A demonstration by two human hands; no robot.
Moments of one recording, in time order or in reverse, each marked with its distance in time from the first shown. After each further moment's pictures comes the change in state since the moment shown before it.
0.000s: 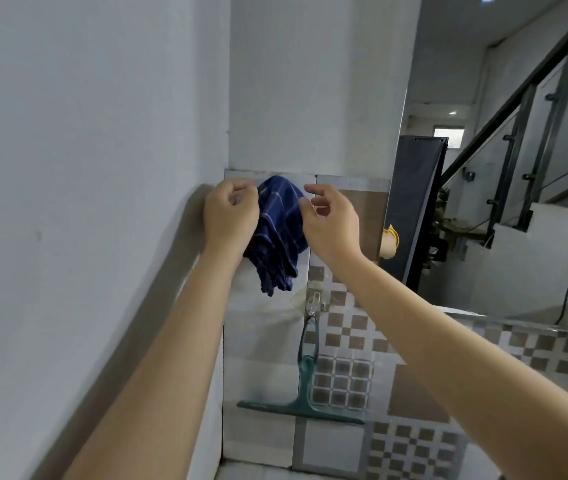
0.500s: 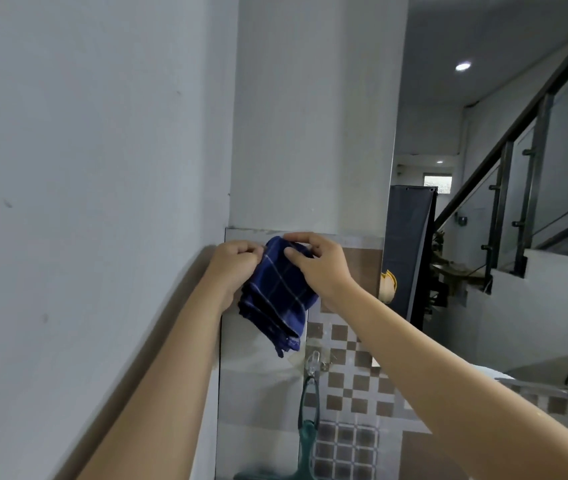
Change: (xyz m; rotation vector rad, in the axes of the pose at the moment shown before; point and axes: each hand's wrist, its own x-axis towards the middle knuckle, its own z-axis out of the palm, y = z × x) left_hand 0.028 0.004 0.000 0.062 -0.307 -0.150; right_hand 0.024 -0.015 -0.002 0.166 -0.186 0.083
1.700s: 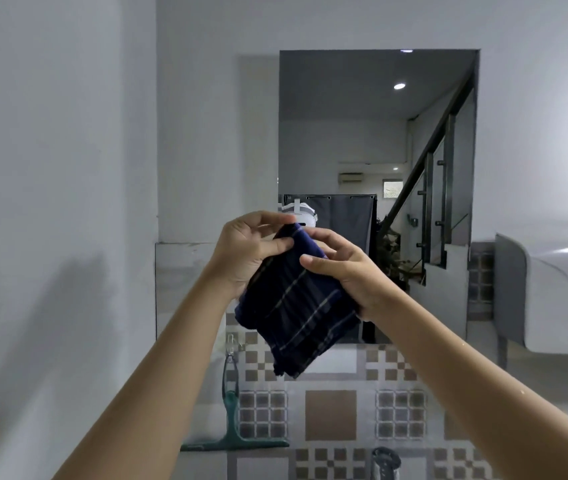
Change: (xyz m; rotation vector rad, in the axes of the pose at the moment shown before) left_hand -0.136 0.119 0.115 -0.376 -0.374 0.426; right_hand -0.134 -0.074 -0.200 0.486 -0.302 0.040
